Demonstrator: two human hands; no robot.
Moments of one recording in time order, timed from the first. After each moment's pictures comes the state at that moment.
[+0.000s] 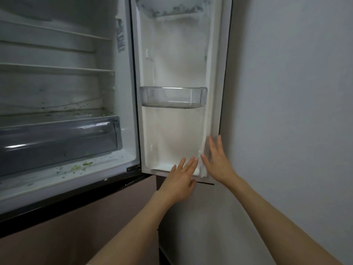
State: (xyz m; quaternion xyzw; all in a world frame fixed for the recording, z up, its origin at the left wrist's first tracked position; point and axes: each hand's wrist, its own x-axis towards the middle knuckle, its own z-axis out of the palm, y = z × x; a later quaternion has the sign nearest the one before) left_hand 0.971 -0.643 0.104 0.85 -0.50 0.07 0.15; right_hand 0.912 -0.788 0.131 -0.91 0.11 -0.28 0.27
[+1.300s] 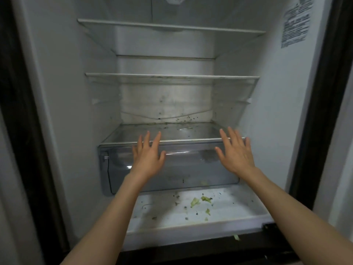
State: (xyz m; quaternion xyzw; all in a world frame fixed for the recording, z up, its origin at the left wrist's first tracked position) left_hand 1.286 -0.296 0.176 0.95 -0.07 0.23 0.19; right_hand 1.298 -0.551 0.175 -0.95 -0.01 -0.30 0.03
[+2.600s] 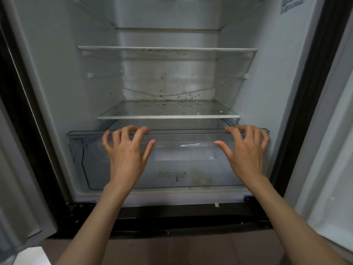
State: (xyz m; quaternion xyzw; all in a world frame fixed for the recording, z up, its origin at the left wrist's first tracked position) left_hand 1.189 -0.314 0.143 0.87 -0.02 0.48 0.10; right_hand 1.227 -0.586 0.139 -0.83 -0.07 -0.55 0.10
